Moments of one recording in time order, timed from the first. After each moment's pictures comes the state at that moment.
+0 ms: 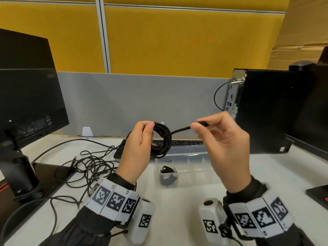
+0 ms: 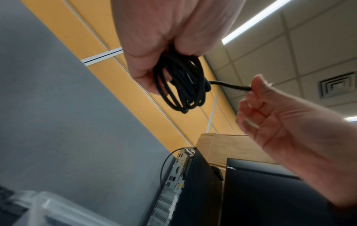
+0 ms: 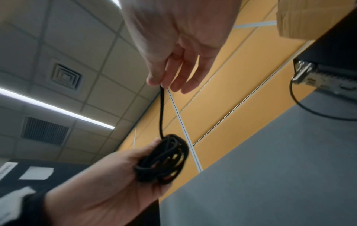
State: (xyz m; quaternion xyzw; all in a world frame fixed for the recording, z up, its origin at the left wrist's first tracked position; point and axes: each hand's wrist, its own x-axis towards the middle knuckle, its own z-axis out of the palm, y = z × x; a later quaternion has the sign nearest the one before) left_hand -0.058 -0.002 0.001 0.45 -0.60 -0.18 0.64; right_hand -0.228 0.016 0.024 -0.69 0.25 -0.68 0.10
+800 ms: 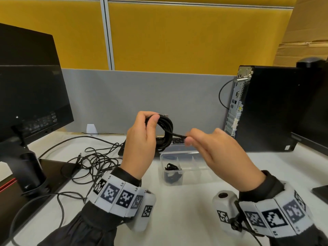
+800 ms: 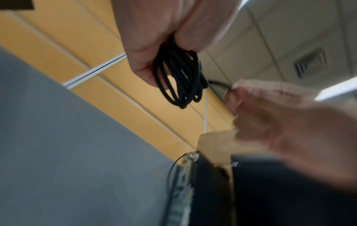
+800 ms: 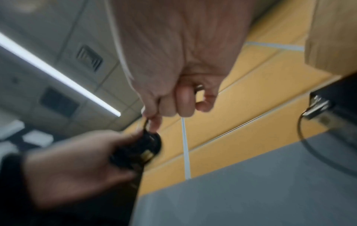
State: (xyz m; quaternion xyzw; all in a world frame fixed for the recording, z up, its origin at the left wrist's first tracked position) left_hand -0.053 0.007 0.010 0.44 -0.62 -0.07 0.65; right_hand -0.237 0.008 0.019 -0.85 0.34 -0.35 -0.18
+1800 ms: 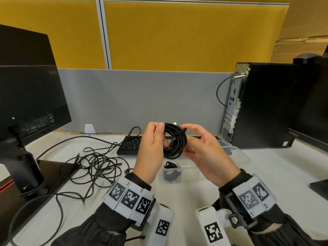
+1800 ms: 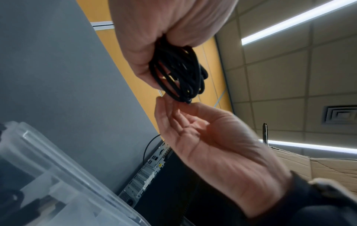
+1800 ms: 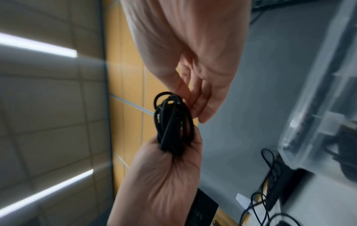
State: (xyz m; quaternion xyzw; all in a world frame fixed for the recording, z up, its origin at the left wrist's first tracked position) left_hand -0.080 0.003 -0.008 0.41 -0.56 -0.28 0.66; right_hand -0.212 -0.007 -0.004 -0.55 0.27 -0.53 0.59
